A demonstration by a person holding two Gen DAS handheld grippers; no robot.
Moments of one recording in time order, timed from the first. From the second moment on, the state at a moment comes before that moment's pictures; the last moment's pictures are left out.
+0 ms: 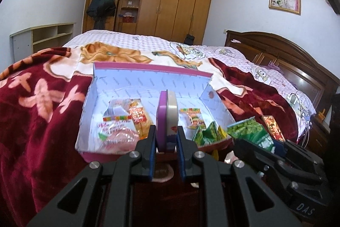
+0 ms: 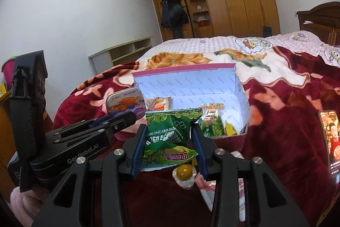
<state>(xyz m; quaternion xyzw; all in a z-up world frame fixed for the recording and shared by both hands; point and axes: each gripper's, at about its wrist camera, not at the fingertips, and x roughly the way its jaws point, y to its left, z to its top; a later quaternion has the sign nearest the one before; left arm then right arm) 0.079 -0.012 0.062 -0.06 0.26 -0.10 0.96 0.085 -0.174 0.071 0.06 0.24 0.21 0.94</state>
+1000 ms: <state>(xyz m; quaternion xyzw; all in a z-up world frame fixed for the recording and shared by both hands) 0.134 -0.023 0.019 -0.05 0.32 -0.10 0.94 0.138 -0.182 0.070 0.04 0.26 0.18 0.95</state>
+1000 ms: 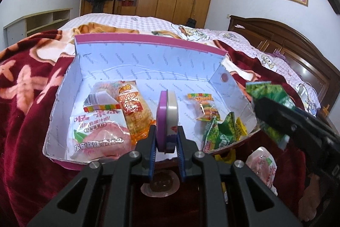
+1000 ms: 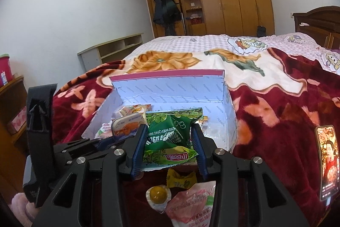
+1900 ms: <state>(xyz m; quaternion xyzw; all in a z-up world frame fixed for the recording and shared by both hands) 0.127 -0.027 0.015 -0.05 0.32 -0.10 0.94 0.232 -0.185 0.050 0.04 0.31 0.15 0.94</state>
